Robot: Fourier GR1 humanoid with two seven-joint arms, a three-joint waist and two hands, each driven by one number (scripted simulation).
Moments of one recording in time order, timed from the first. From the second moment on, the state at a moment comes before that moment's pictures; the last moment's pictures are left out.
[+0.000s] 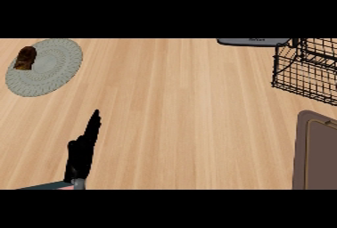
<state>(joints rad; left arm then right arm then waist) 0.03 0.17 -0.19 -1.40 0.01 0.27 0.02 -1.06 -0.88 -0.31 -0.28 0.66 0.15 -0.28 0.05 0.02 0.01</state>
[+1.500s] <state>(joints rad) 0.07 0.17 -0.17 -1.43 0.02 0.26 0.01 -0.94 -1.21 -0.79 -0.12 0.22 0.21 -0.18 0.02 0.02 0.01</state>
